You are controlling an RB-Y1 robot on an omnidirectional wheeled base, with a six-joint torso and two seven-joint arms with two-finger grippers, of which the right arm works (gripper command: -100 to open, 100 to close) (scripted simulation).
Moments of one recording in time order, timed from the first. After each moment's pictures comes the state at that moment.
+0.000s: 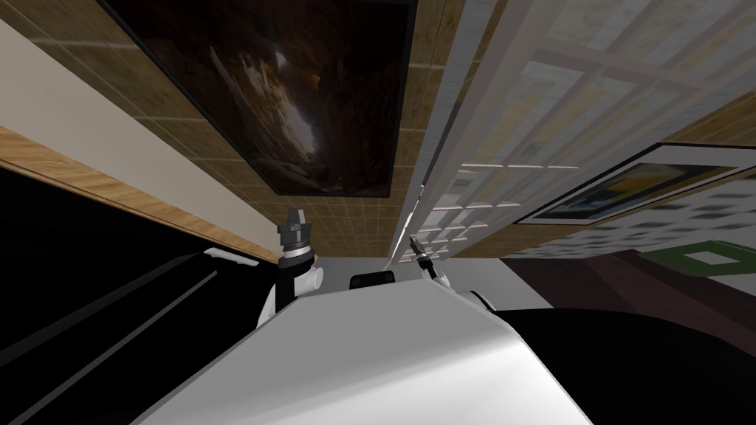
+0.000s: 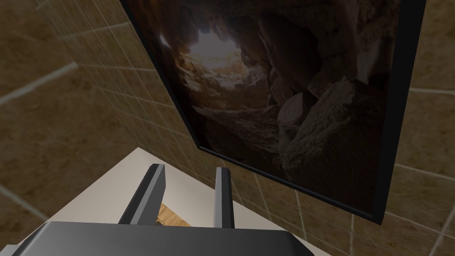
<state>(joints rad) -0.04 -0.32 -0.06 -0.53 0.05 -1.02 0.80</state>
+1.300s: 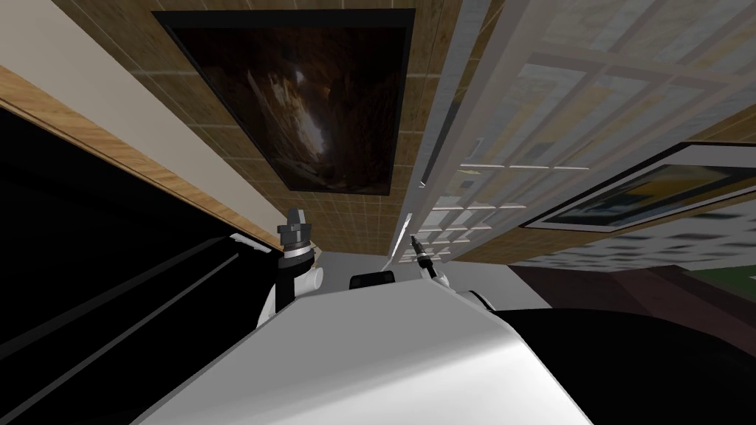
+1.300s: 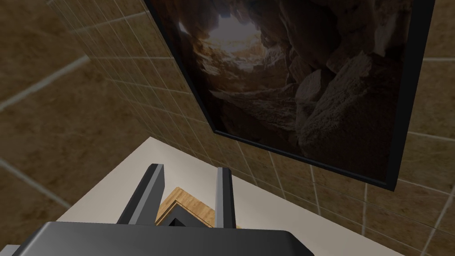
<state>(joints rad) -0.03 -0.32 -0.03 -0.55 -0.03 -1.00 0.48</state>
